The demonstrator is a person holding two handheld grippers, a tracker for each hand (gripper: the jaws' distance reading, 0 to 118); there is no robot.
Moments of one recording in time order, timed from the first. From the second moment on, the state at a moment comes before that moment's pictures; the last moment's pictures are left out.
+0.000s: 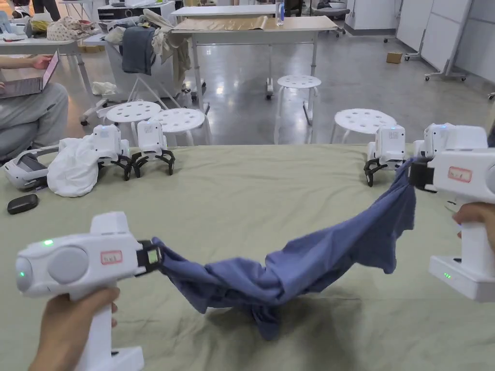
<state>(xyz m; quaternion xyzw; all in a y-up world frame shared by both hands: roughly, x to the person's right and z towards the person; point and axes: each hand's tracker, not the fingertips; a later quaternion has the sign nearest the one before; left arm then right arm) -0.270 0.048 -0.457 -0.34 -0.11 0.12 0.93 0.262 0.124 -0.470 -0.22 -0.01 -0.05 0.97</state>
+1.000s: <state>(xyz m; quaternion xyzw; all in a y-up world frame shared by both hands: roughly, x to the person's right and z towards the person) -0.247 0.275 -0.628 -0.21 -0.06 0.02 0.98 0.284 0.290 -0.559 -0.09 -0.08 0.00 0.99</state>
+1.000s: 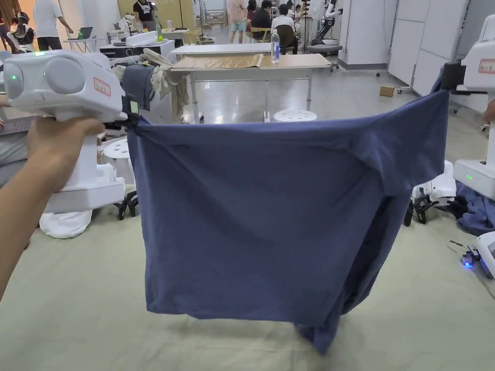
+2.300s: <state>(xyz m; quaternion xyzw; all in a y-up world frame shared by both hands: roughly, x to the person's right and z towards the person) -0.230 0.063 -0.598 -0.33 -0.07 0.02 0.94 0.295 0.106 -0.526 -0.20 -0.07 -0.06 0.97</state>
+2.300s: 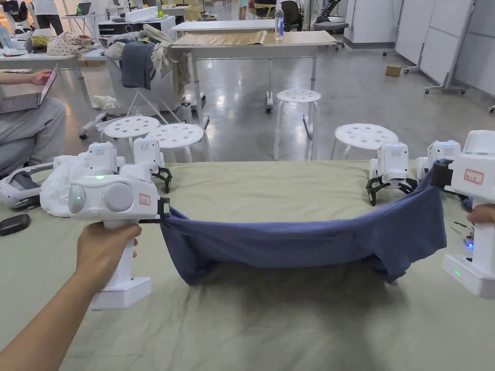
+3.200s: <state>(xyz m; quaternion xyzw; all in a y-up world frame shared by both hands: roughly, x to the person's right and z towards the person) -0.279 -0.044 -0.370 -0.39 -0.07 0.04 0.92 0.272 0.000 -0.259 -0.24 -0.05 -0.11 0.96</state>
